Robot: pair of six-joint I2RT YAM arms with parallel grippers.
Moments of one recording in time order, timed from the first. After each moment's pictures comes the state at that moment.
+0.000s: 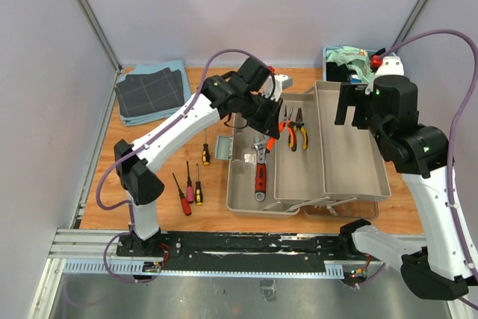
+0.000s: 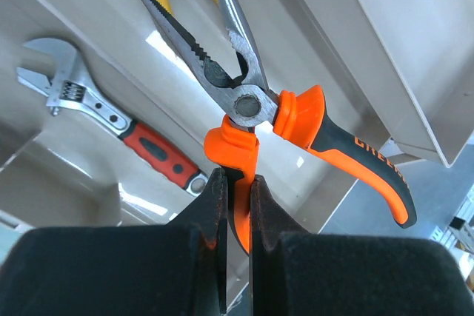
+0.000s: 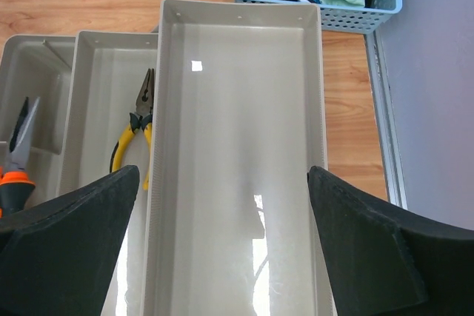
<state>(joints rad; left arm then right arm) -0.81 1.83 1.98 -0.98 0.36 -0.26 0.36 1.04 1.57 -1.02 0.38 0.15</state>
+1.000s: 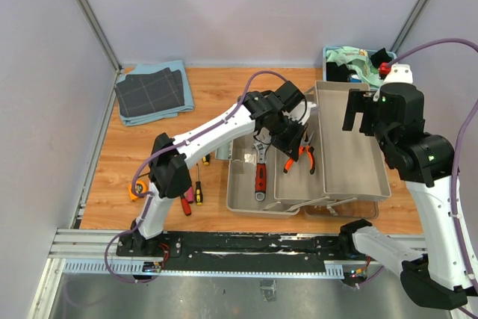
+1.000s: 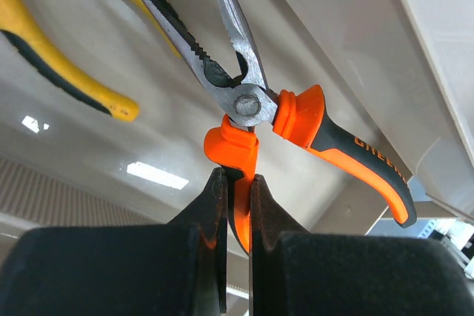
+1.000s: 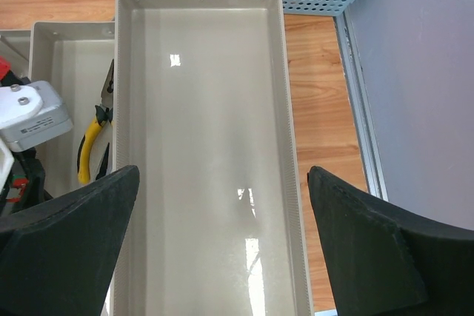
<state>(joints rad) -0.94 2.08 2.07 -0.98 0.38 -0.29 0.32 0.98 1.52 -1.05 0.43 0.15</state>
